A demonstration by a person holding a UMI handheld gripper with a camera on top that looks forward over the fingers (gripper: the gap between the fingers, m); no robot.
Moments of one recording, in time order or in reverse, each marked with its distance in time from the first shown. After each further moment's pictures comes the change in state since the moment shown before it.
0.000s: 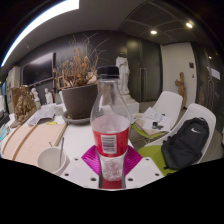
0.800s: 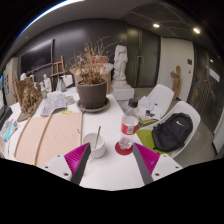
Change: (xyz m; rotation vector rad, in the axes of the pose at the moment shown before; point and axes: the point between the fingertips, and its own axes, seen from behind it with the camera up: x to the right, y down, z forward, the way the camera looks) arm -0.075 -0.030 -0.187 -0.212 0.082 -0.038
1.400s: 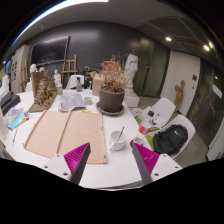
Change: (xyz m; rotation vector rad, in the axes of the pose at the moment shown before) arm -0.116 0.002 -0.129 0.051 0.004 -0.139
